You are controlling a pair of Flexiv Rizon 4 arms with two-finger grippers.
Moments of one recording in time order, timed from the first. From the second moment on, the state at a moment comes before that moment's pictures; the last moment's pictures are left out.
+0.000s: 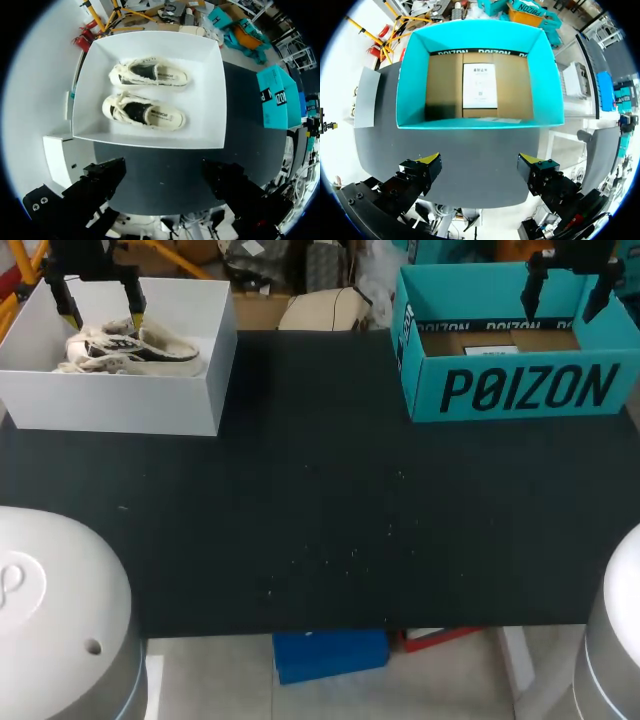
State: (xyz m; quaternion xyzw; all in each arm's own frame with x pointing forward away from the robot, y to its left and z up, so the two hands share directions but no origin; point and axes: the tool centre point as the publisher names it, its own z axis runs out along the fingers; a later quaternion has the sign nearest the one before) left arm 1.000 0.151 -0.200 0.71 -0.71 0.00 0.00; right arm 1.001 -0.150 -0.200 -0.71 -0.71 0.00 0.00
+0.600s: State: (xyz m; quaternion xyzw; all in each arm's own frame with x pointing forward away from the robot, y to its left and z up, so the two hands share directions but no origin) left arm 1.000 0.145 -0.194 0.59 -0.81 0.01 -0.05; right arm 1.001 -0.150 -0.200 -0.71 -0.71 0.00 0.00
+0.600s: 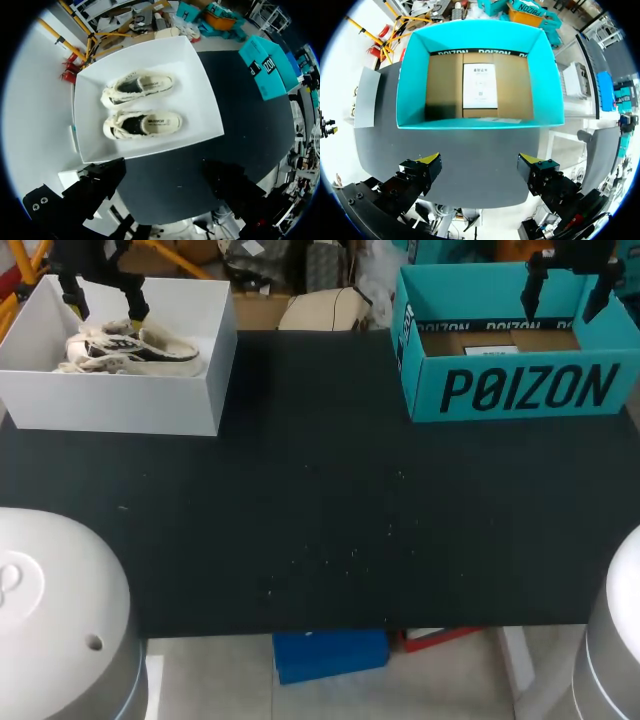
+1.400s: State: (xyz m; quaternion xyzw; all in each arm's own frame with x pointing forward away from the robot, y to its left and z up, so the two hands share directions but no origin) left arm 1.017 0.114 -0.166 0.25 -0.96 0.04 -0.10; right arm 1.001 -0.150 -0.200 -0.71 -0.71 0.00 0.00
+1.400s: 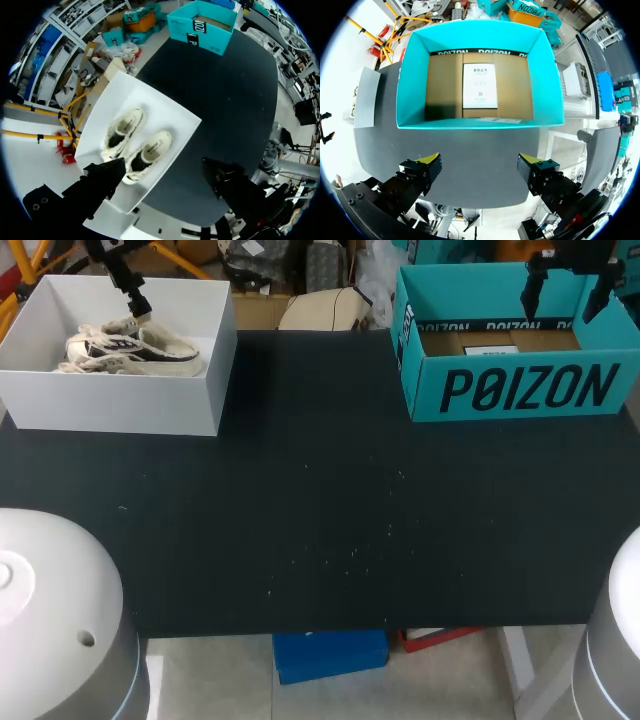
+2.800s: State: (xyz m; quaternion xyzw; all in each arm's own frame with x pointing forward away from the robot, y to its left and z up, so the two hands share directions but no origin) left arm 1.076 0.199 -0.288 -0.04 -1.00 0.02 -0.02; right arm 1.001 -0.150 -0.200 -0.71 -0.71 0.00 0.00
